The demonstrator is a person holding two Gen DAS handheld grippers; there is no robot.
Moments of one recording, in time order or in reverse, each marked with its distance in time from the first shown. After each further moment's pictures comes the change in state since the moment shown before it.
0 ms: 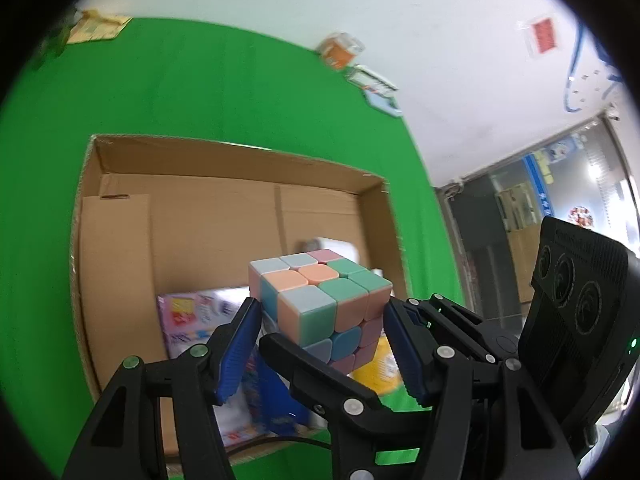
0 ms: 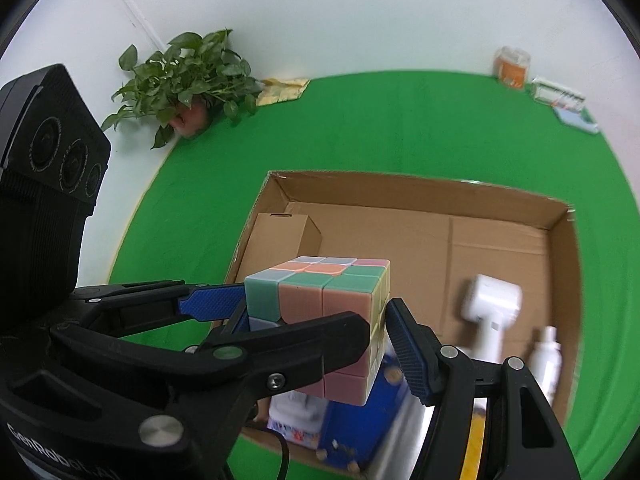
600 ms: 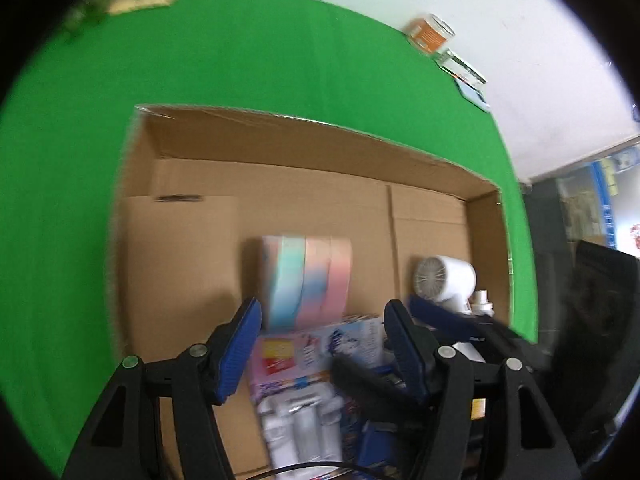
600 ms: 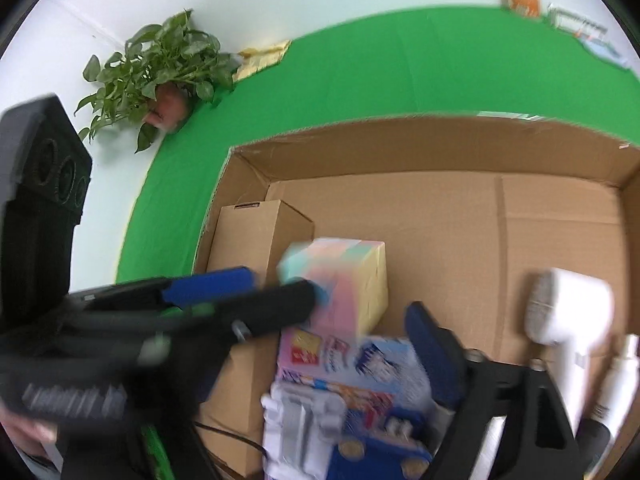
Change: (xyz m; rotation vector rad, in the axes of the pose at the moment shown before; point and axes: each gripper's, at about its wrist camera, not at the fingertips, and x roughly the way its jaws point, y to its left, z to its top) left arm 0.038 0.062 0.019 -0.062 0.032 0.242; right arm 0.119 -0.046 0.006 0.119 0.067 0.091
